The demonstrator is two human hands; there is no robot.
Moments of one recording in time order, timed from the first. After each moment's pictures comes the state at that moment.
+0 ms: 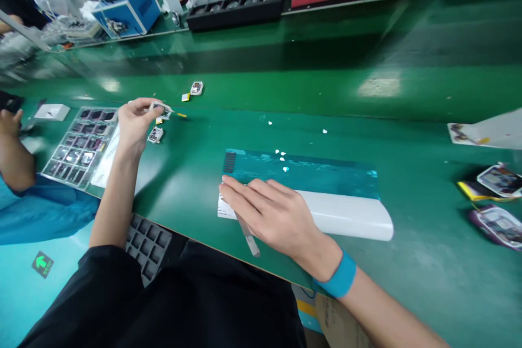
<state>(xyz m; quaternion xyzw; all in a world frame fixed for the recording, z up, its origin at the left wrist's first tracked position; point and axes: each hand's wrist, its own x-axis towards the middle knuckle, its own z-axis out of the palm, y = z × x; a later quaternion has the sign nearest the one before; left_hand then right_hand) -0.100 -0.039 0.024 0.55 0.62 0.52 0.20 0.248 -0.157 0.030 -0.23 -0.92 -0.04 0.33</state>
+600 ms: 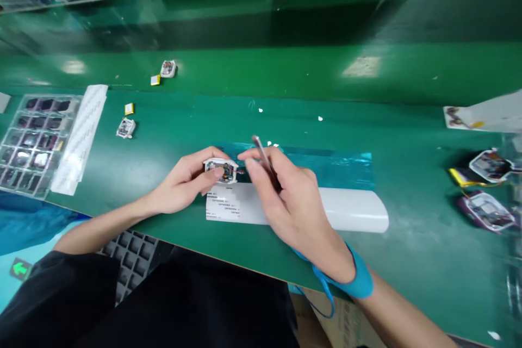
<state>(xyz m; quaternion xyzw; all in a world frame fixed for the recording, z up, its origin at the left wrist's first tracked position) 0.043 -0.132 0.028 0.62 0.38 0.31 0.61 0.251 -0.146 0.027 -0.49 -0.74 0.28 0.38</state>
